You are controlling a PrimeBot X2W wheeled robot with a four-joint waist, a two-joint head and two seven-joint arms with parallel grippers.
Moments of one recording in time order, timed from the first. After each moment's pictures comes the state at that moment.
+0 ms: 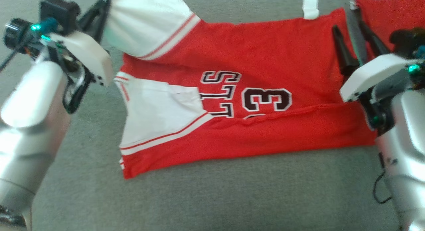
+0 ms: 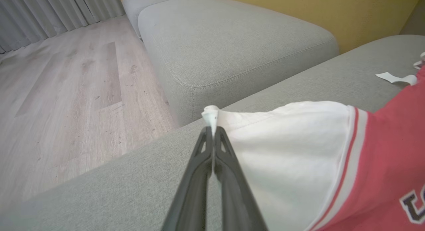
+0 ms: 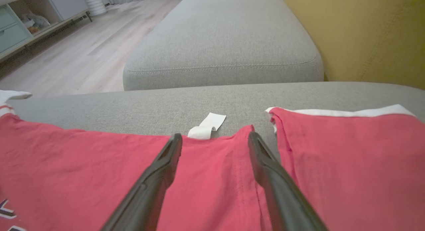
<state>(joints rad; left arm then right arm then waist) -0.98 0.43 -0.71 0.66 -0.58 -0.09 0.06 -0.58 -0.21 0.13 0.41 0.31 0.13 0.13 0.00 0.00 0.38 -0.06</state>
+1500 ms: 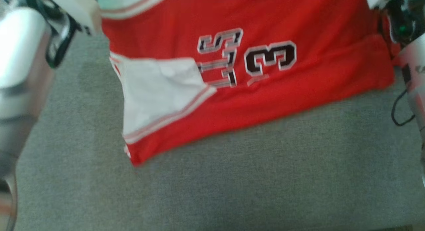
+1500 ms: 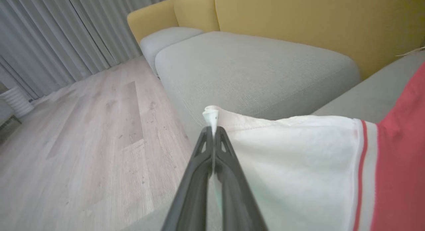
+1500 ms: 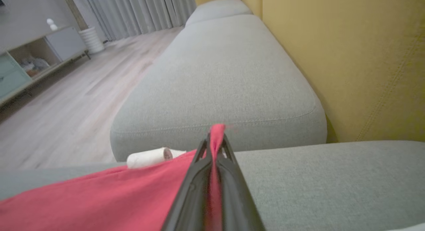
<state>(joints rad) -1.15 0.44 -0.74 0.63 -0.52 -0.05 0.01 -1.14 -0.28 0.29 0.95 0.51 0.13 0.00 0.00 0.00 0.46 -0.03</state>
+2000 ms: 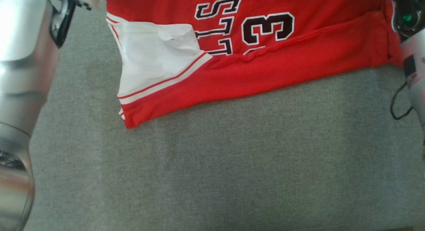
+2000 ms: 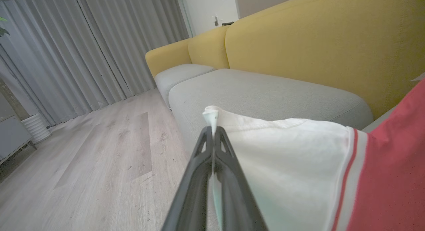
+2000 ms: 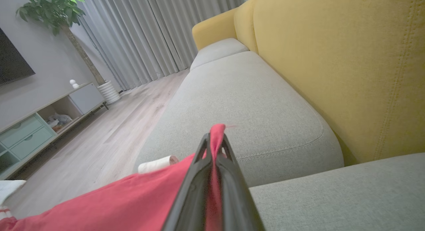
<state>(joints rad) -1.30 0.34 -0.73 0.89 -0.47 -0.07 -0.22 -1.18 -0.27 0.31 0.95 0.70 0.13 -0.14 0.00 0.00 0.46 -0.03</state>
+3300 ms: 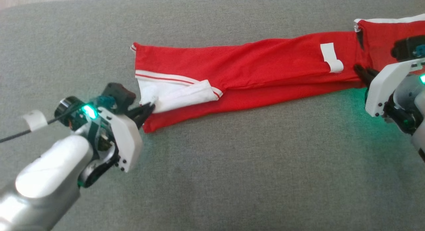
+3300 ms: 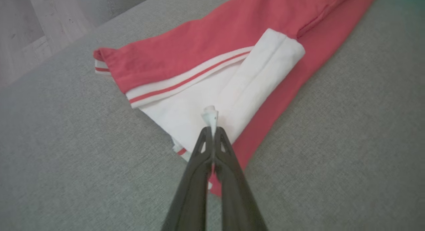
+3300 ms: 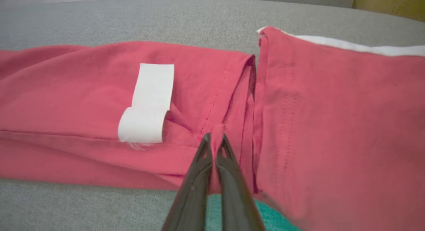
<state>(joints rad) -0.69 0.63 -0.96 0.17 -0.74 -0.03 0.41 -0.83 -0.56 0.83 0.82 0.90 0.13 0.22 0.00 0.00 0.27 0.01</state>
